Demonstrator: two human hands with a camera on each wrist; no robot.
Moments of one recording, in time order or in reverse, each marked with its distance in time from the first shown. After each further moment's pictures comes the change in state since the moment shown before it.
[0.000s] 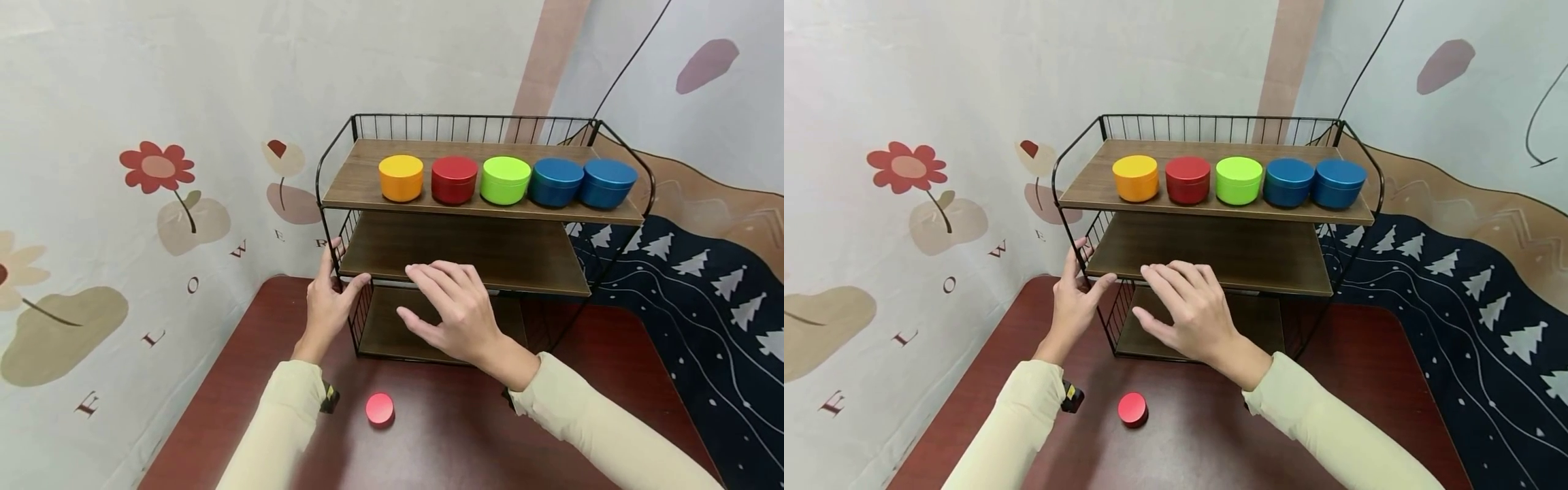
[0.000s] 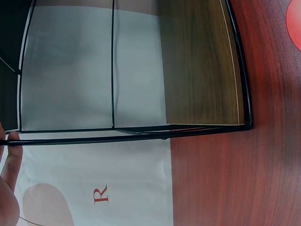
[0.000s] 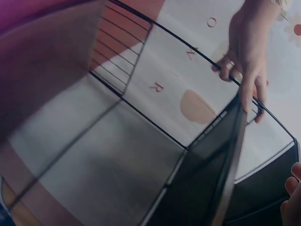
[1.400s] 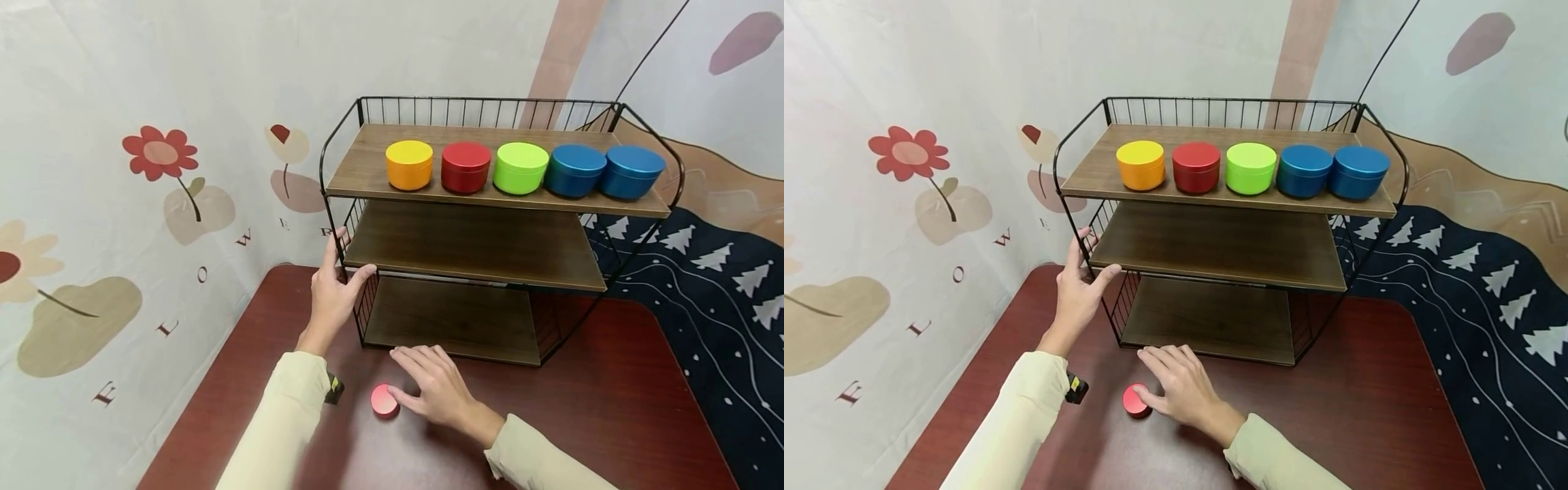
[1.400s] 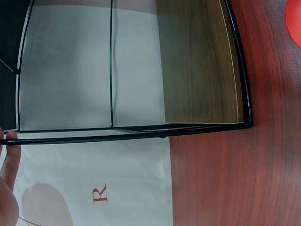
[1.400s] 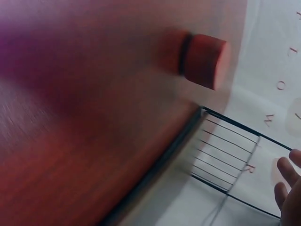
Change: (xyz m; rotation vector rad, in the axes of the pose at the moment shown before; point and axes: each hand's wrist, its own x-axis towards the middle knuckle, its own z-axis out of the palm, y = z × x) left_hand 0.001 0.000 0.001 -0.006 0.010 -0.017; right_hand -0.148 -0.047 0.065 0.084 -0.338 0.118
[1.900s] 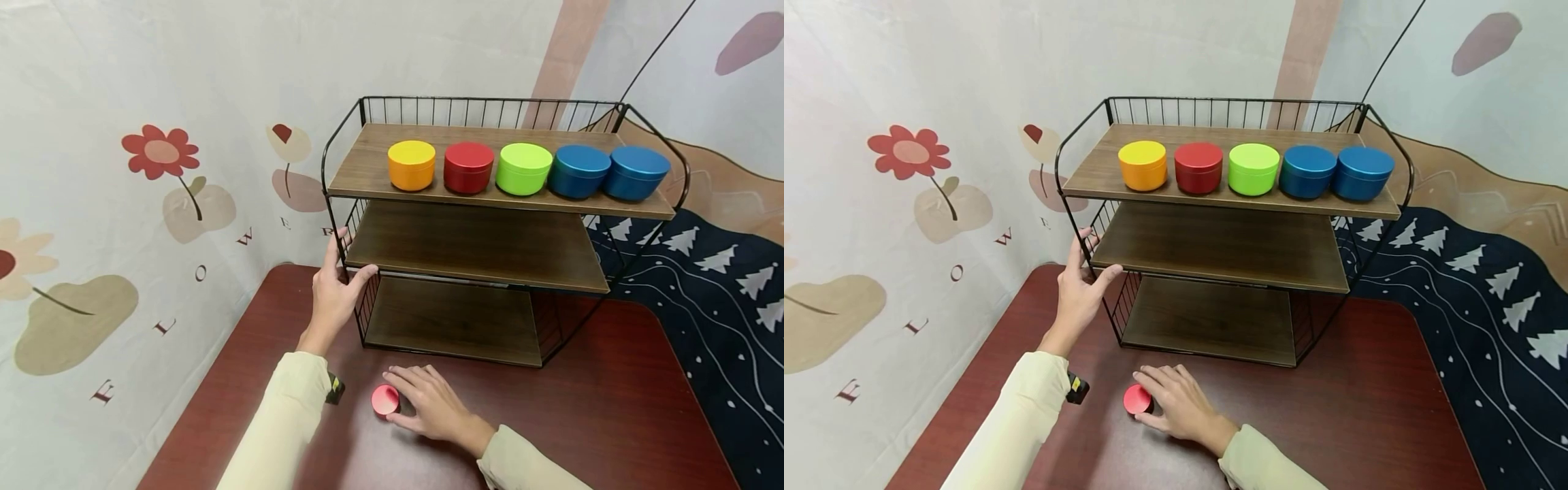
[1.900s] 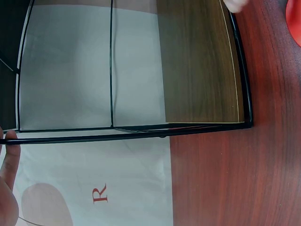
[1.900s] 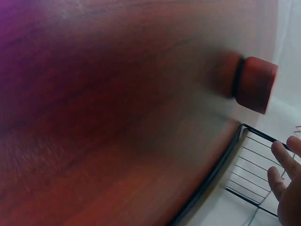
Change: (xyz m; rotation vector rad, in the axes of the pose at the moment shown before) left_hand 0.001 0.000 -0.001 -0.013 0.005 -0.001; right_hand -0.033 -0.007 0.029 0.079 -0.269 0.067
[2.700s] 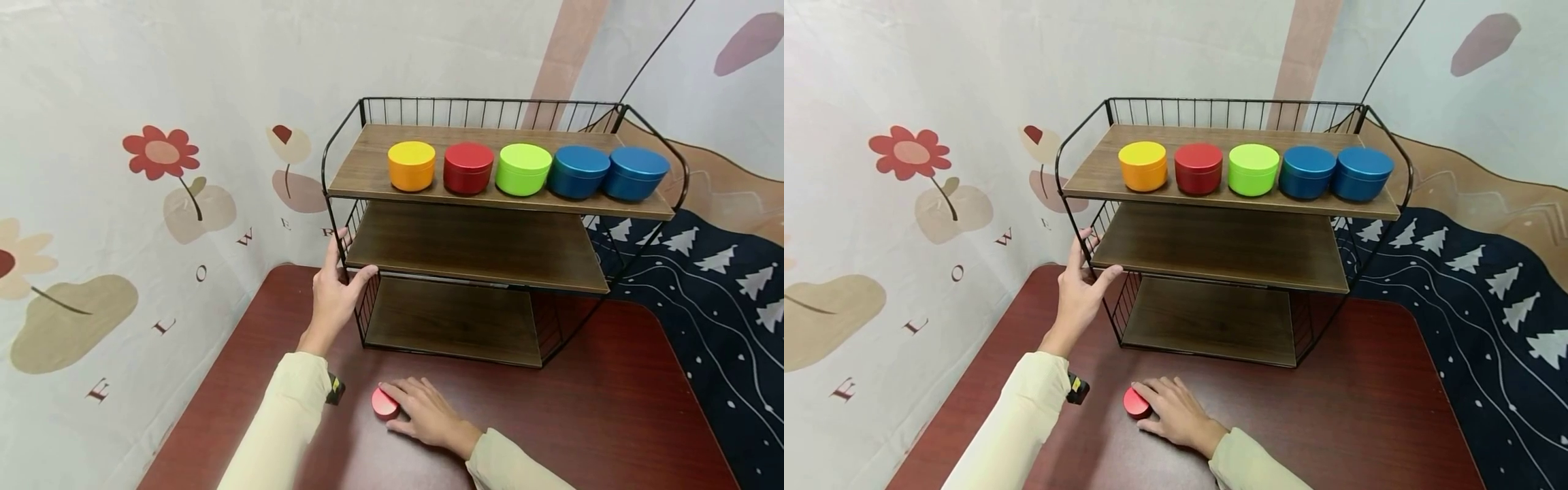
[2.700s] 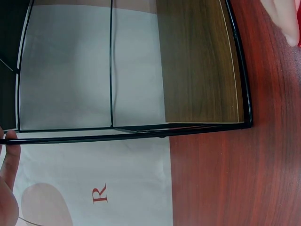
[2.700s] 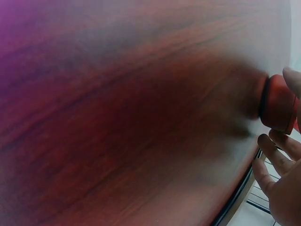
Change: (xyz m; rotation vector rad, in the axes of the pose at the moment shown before) left_hand -0.001 -0.001 0.000 0.009 -0.004 0.000; right_hand -0.009 -0.007 0.024 0.085 -0.306 0.192
